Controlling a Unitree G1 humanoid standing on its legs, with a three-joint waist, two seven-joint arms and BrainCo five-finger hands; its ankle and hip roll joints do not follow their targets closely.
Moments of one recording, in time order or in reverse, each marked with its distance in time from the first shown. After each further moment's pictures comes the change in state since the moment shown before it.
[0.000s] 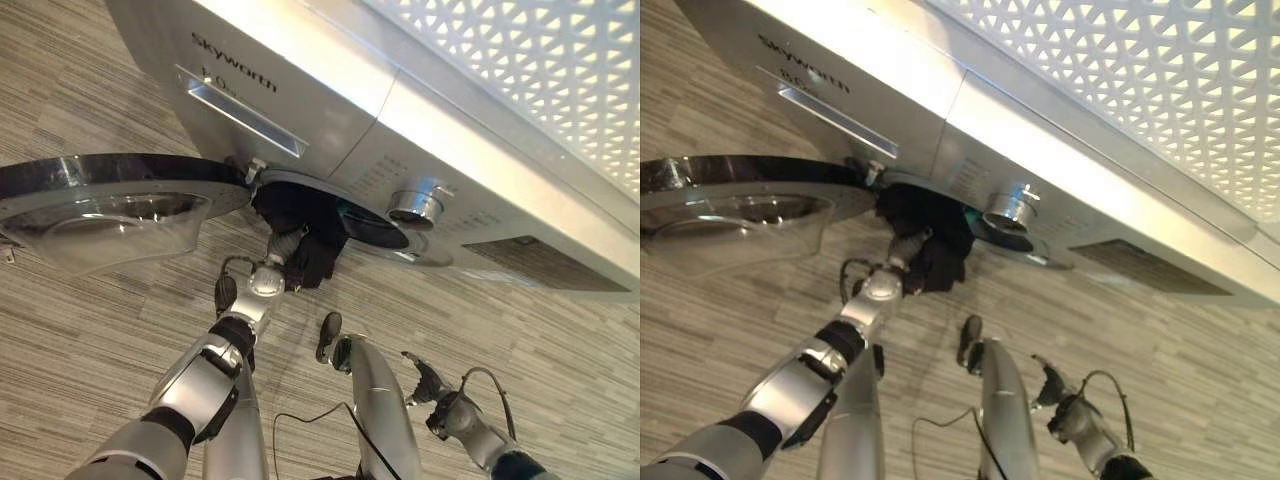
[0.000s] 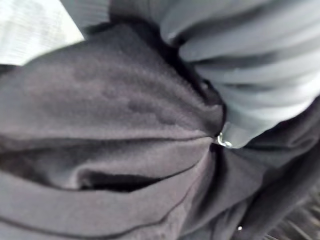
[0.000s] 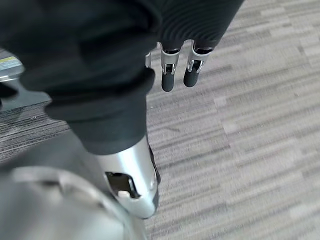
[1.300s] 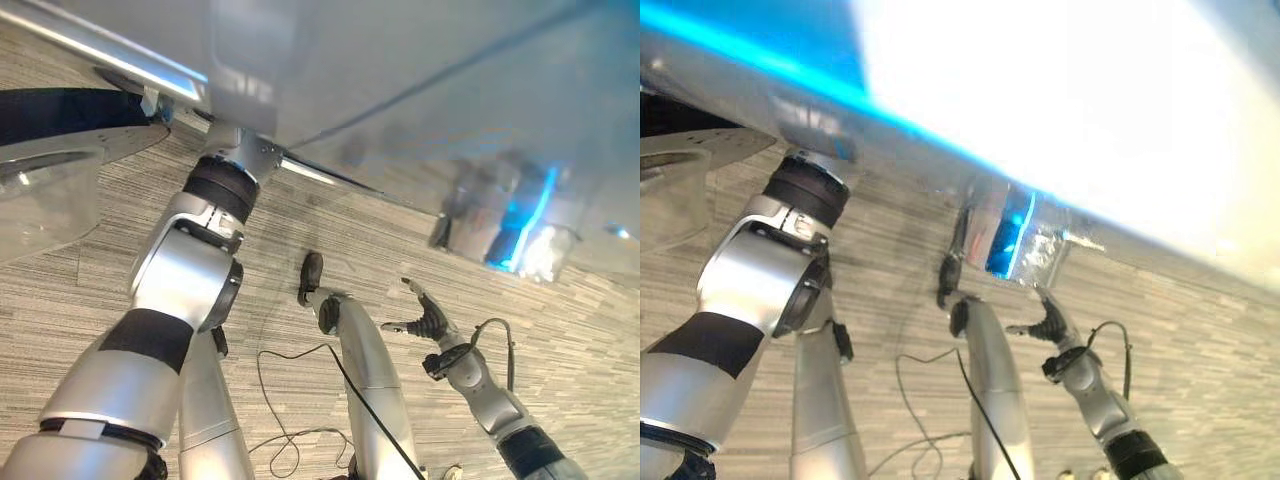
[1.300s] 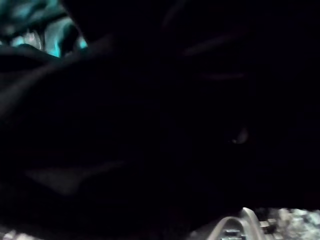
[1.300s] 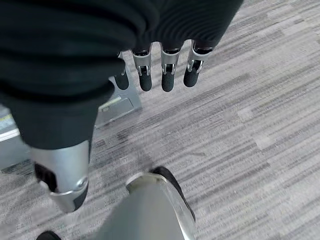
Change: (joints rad) left arm -0.651 0.066 0.193 -0.068 -0.630 -0.139 0.153; right arm 0.011 -0.036 -0.204 -0.411 0.001 -0.023 -0.004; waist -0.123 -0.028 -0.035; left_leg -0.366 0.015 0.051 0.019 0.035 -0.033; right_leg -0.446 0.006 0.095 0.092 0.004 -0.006
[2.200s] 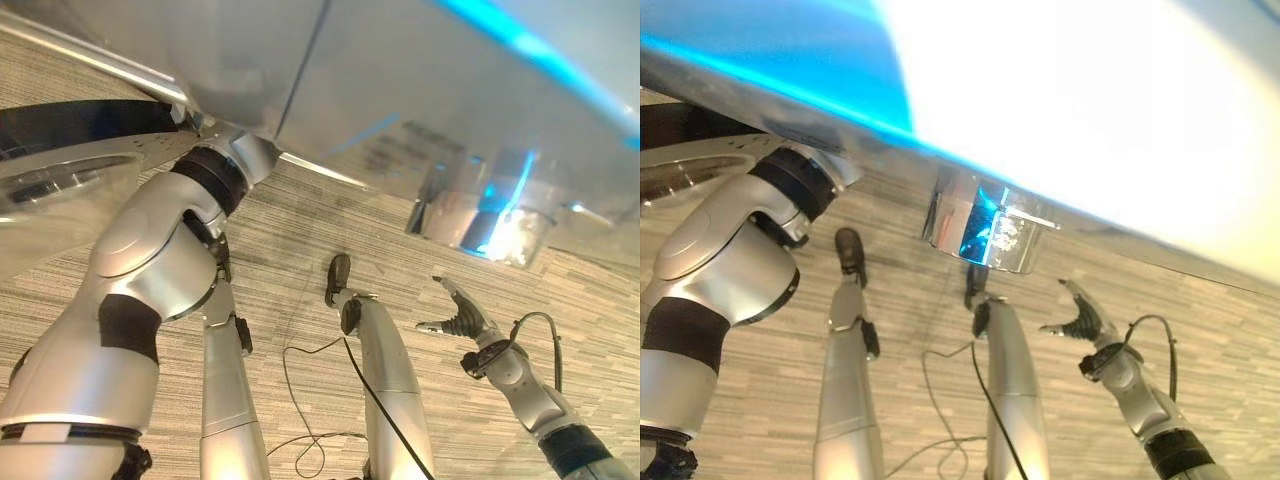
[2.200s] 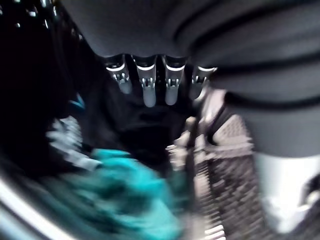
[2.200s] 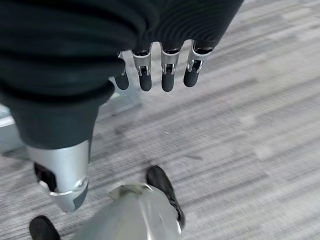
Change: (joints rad) left arm -0.104 0.163 -0.751 0.162 1.275 0.305 -0.132; right arm 0.011 -0.182 -0.022 0.029 0.011 -0.041 0.043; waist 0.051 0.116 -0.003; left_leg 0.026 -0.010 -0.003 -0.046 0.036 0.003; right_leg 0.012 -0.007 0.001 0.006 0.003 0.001
